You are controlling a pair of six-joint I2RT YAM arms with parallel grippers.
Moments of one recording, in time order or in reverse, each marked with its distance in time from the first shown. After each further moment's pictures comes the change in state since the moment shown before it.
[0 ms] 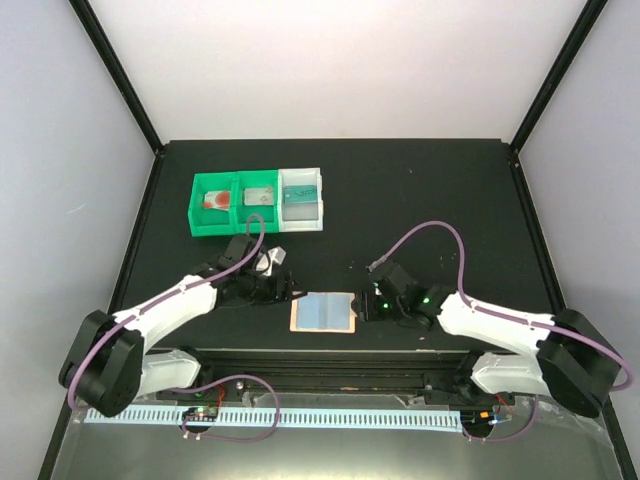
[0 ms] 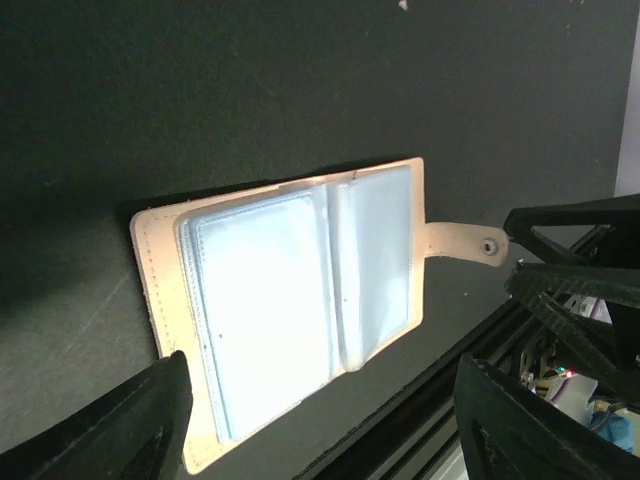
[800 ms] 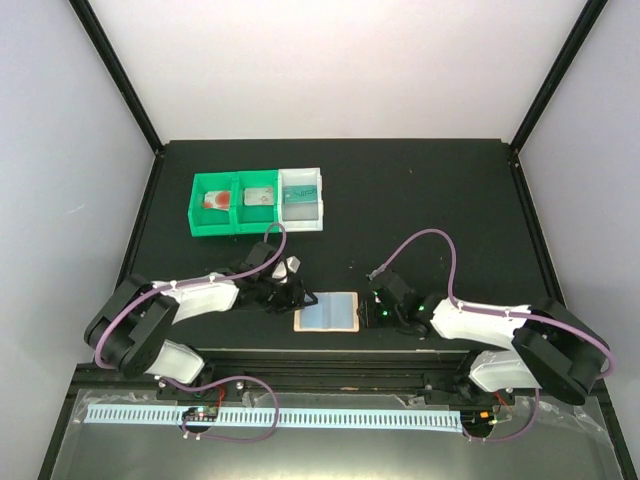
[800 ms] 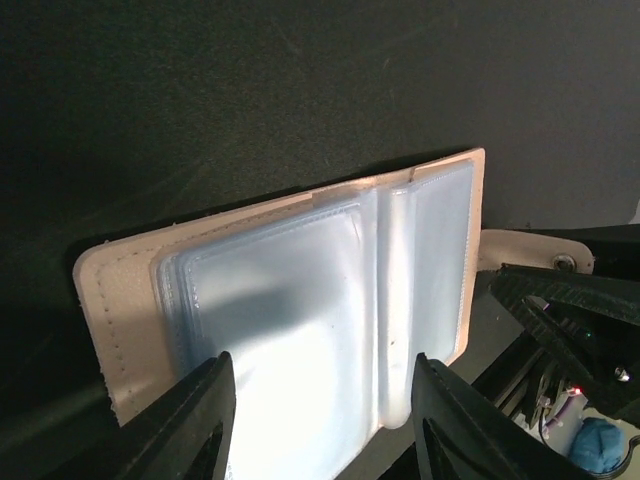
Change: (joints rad) left arm -0.113 0.239 -0.070 0.307 -0.013 -0.154; right arm 0.000 0.128 -0.111 0.200 0.001 0.005
